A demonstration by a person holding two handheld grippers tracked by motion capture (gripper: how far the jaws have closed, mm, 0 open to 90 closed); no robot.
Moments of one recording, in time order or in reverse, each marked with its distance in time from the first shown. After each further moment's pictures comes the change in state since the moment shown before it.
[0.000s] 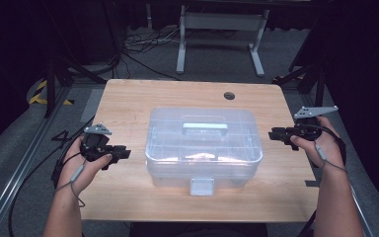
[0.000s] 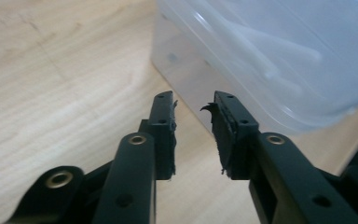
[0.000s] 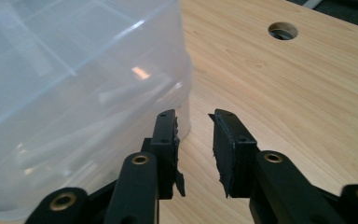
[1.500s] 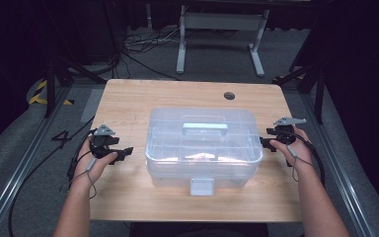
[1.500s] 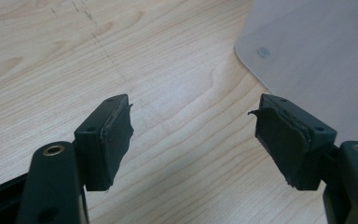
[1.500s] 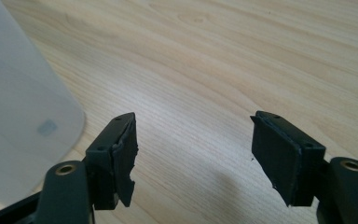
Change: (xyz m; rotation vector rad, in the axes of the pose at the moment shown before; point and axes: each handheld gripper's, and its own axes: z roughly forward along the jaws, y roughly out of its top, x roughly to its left) left arm 0.058 -0.026 0.068 -0.053 0.097 0.025; right arm -0.049 -0.057 0.108 -0.010 -0.195 0.073
